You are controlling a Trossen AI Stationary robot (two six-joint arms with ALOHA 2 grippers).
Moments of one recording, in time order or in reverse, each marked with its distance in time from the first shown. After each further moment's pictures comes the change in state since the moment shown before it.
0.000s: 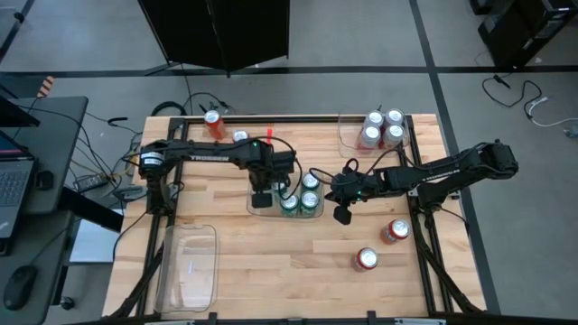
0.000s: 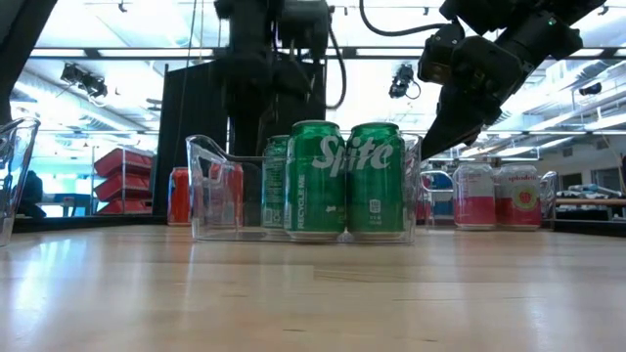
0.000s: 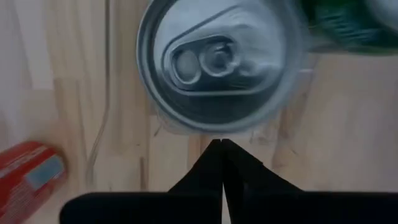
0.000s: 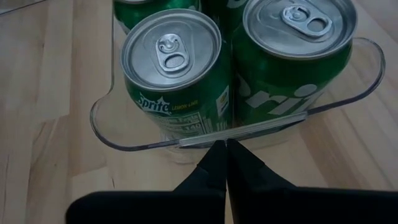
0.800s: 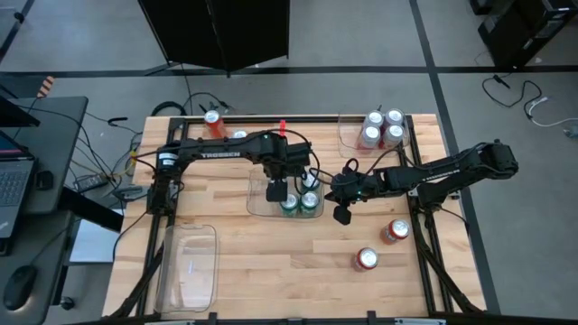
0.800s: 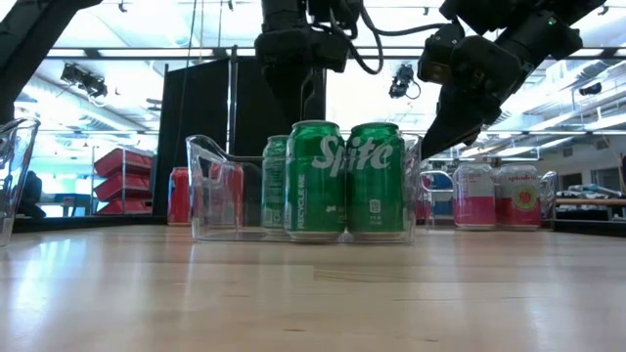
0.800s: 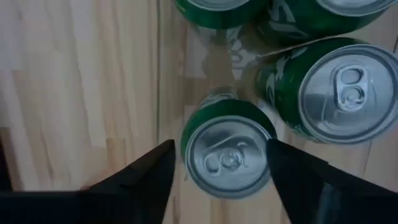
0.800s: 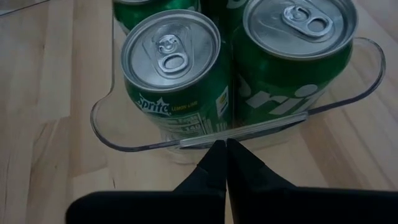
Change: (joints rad) left arm -0.008 0.138 0.343 -0.099 -0.048 0.080; right arm -0.001 0.000 0.000 0.002 0.000 0.004
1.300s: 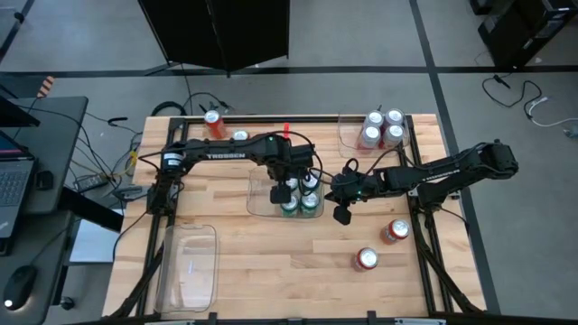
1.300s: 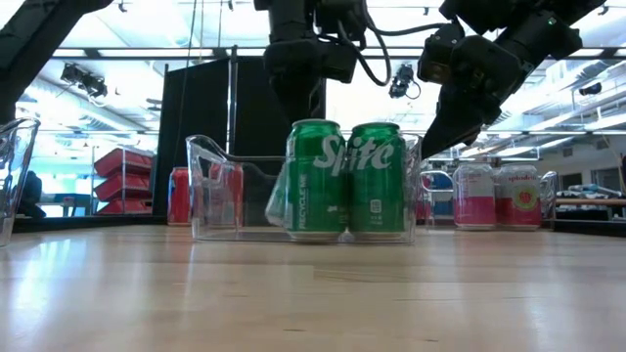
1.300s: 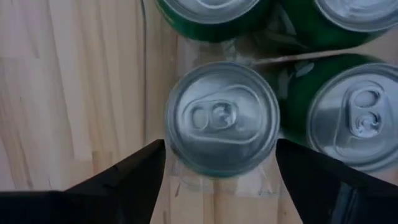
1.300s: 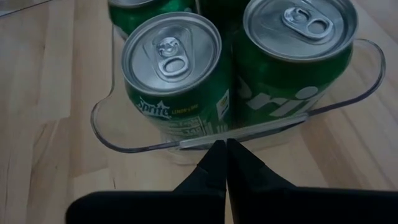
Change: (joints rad) left arm 0.000 0.044 0.000 0.038 0.032 -0.007; right arm -0.001 0.000 0.001 0.000 0.000 0.000
